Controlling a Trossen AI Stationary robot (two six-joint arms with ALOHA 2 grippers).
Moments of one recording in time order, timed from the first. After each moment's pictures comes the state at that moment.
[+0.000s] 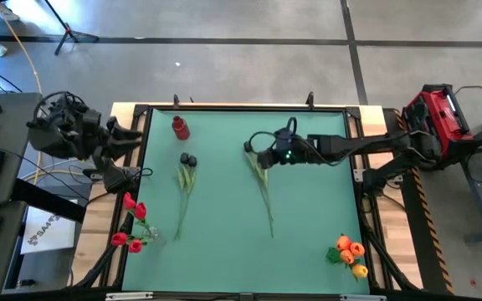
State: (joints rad) left arm -0.99 0.47 1.07 -0.73 -1.20 -0.62; right arm -0.08 1.44 1.02 -0.32 0.23 0.97
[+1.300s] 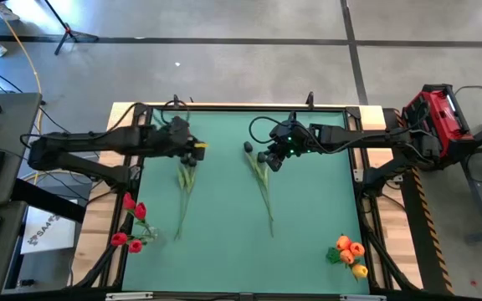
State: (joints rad) left arm 0.11 1.09 0.98 -0.67 -0.36 -0.97; right arm -0.23 1.44 1.02 -0.38 0.05 0.36
